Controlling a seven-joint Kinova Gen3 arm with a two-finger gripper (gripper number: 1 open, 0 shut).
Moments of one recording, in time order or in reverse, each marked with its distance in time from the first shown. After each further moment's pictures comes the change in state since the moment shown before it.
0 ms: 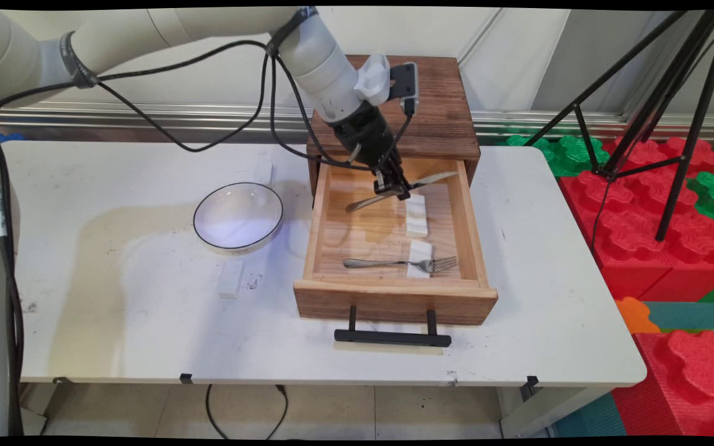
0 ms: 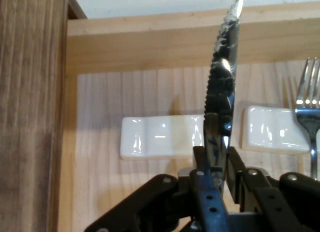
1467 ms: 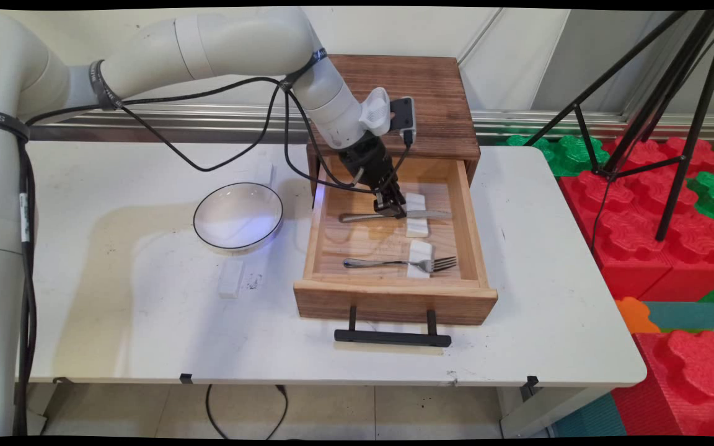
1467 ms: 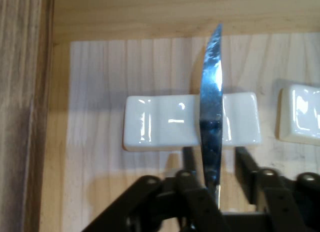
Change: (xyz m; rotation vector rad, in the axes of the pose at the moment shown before) arm -0.026 -0.015 0.058 -0.009 -0.024 -0.028
